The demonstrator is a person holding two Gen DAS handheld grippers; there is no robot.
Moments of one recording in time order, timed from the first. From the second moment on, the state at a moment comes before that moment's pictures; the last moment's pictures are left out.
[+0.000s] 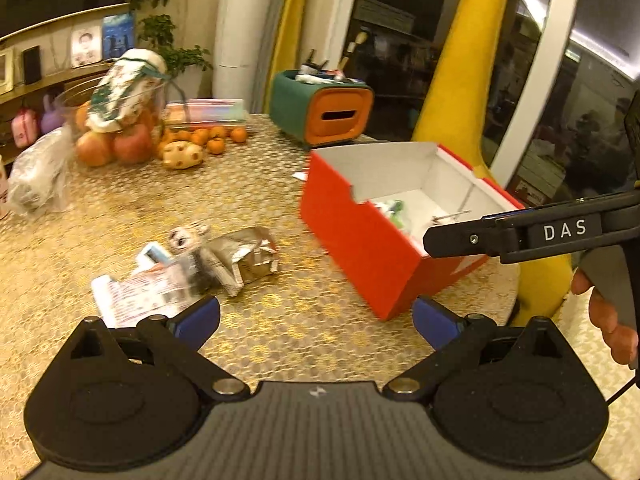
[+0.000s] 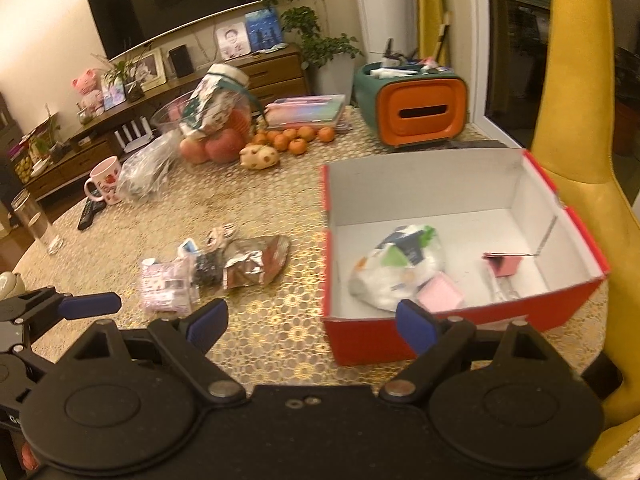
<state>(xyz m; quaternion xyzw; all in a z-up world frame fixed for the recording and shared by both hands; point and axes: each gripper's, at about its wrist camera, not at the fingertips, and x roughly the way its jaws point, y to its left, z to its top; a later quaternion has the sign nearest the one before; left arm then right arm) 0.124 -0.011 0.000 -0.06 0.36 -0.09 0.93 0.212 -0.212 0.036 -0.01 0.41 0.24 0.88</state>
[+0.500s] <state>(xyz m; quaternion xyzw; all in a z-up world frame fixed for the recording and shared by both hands) 0.131 0.040 -0.035 -0.07 0.34 0.01 0.94 0.231 -0.139 0.014 -0.05 0.41 0.28 0.87</state>
